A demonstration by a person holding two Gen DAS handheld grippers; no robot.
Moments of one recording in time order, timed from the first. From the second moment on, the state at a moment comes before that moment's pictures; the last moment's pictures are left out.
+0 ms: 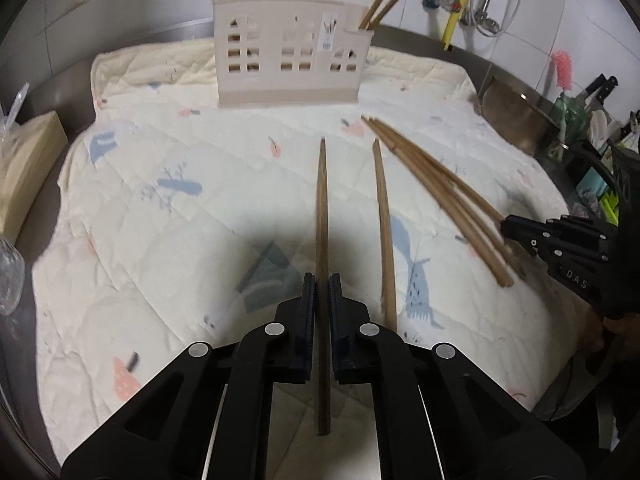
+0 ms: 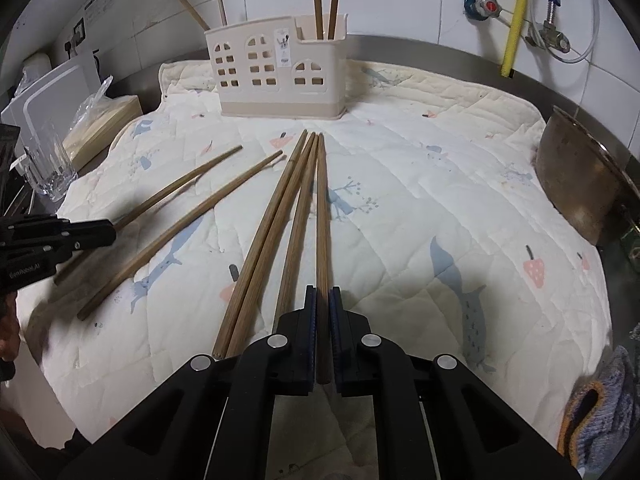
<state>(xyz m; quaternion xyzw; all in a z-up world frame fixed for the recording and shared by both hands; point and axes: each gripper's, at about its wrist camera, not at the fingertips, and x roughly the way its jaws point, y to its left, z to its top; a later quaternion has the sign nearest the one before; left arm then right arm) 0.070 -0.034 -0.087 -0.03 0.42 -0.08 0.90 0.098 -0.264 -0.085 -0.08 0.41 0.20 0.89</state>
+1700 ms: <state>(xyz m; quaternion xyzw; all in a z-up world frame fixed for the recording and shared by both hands) 0.206 0.020 0.168 -0.01 0.22 -0.08 0.97 0.198 -0.191 0.191 -0.15 0.22 0.29 0.92</state>
